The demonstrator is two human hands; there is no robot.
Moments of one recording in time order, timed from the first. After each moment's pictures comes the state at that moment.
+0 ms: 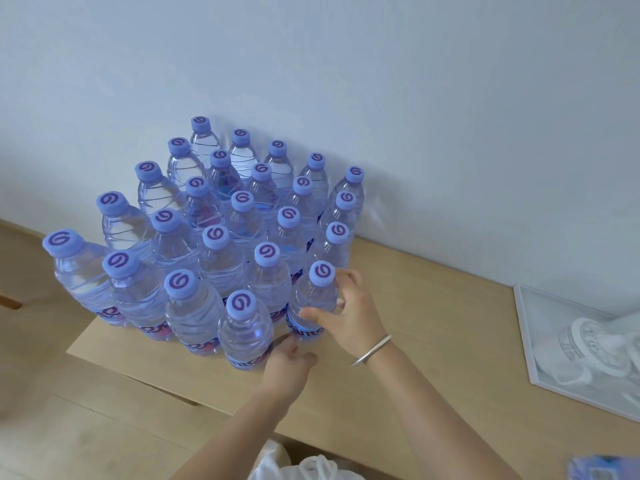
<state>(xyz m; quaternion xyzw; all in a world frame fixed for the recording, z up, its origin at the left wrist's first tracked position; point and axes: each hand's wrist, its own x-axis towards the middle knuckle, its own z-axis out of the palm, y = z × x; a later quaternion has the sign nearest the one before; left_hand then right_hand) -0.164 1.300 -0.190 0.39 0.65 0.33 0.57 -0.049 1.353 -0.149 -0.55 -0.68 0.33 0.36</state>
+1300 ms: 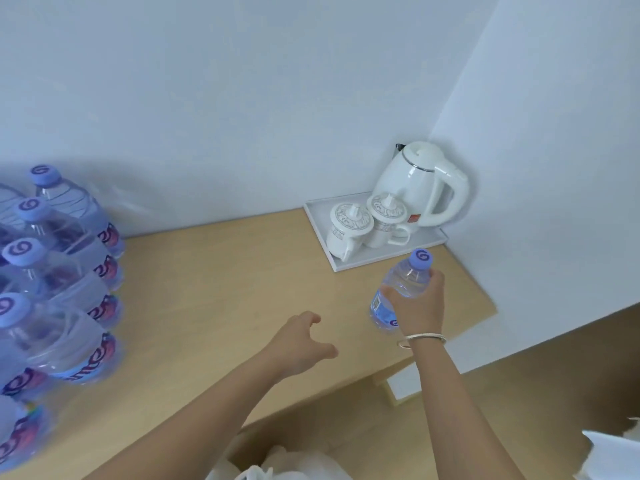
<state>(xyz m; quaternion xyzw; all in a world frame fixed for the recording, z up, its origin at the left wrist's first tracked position) 0.064 1.236 -0.155 0.75 0.38 -0.05 0.54 0.237 1.141 -0.140 -0.84 -0.14 0.07 0.53</state>
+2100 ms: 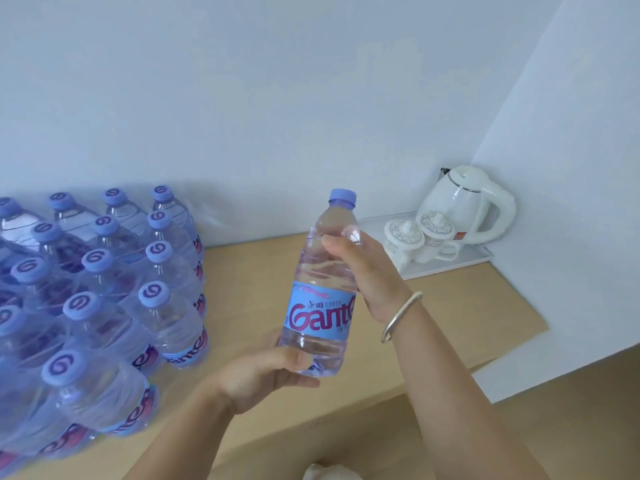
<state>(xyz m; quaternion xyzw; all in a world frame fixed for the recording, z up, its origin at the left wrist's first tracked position) -0.091 1.267 -0.088 0.55 0.20 0.06 0.80 0.080 1.231 -0.019 -0.59 -0.36 0.42 0.59</state>
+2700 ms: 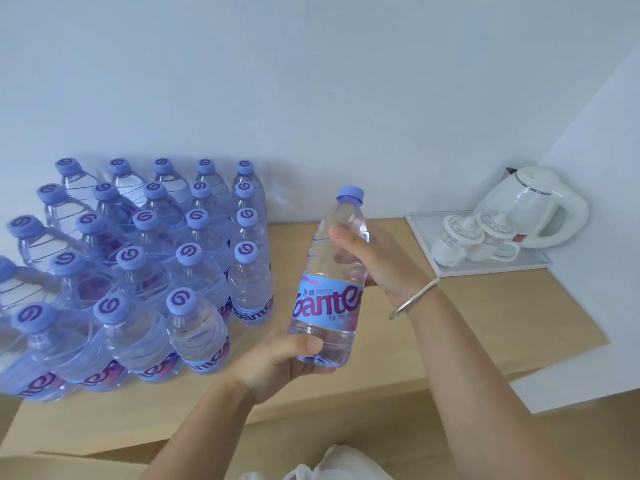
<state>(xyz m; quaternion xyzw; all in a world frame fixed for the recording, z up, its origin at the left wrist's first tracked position) -0.173 1.265 -0.105 0.49 0.21 0.14 0.83 0.006 1.255 -0.026 -0.63 -0.46 0.43 0.46</state>
